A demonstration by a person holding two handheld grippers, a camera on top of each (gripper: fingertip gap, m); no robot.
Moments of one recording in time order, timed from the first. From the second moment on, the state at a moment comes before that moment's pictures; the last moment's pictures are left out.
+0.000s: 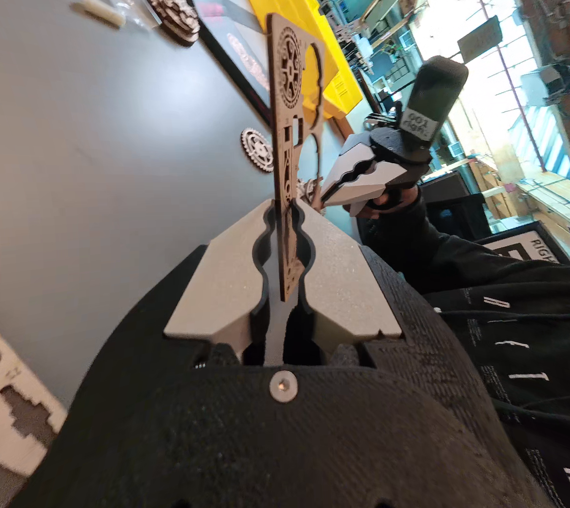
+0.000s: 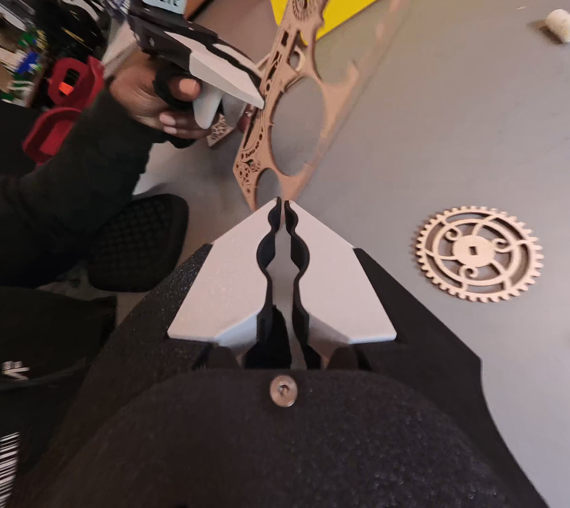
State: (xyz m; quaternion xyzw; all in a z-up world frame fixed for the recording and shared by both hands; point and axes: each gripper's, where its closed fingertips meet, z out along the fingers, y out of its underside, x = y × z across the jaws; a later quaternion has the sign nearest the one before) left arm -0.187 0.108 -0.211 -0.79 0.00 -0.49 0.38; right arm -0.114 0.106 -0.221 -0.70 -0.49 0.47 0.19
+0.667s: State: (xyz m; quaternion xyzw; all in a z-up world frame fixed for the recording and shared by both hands) left arm -0.230 0.109 -0.236 -0.89 0.11 -0.18 0.40; right arm -0.006 0.183 -0.200 -0.69 -0.51 0.35 0.37
